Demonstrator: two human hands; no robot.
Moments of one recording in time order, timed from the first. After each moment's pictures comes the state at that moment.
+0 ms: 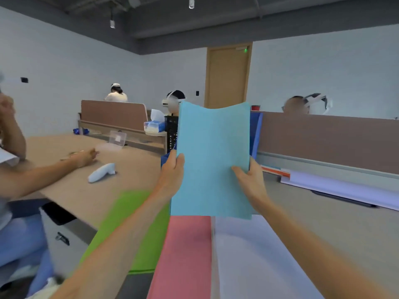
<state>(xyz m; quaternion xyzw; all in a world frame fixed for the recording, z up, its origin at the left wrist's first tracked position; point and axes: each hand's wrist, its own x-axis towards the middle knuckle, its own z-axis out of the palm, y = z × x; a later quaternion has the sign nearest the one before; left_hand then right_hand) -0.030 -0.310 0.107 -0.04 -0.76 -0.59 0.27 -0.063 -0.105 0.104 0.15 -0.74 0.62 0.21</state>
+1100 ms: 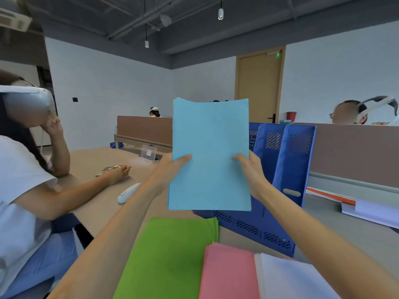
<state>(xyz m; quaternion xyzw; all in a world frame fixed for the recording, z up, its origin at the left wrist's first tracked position) -0.078 -0.424 0.170 -0.01 -0.76 -0.61 0.22 -0.169 -0.220 0.158 0.21 -0.63 0.75 0.05</state>
